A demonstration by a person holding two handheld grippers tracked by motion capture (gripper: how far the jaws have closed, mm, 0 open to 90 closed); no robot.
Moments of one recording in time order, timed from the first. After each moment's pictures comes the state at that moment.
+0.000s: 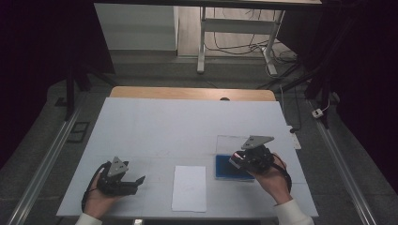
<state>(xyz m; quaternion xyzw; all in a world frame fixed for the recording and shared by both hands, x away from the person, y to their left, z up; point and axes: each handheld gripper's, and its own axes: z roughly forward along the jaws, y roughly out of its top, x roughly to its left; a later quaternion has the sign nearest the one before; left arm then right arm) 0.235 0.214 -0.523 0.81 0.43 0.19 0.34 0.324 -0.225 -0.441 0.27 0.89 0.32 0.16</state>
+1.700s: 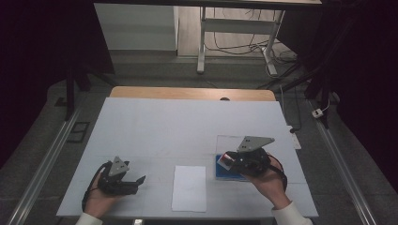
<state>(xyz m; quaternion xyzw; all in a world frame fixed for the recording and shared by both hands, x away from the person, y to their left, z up) 0.237 0.213 -0.524 0.81 0.43 0.19 0.34 0.301 -0.202 -0.414 0.22 0.89 0.38 0.14</state>
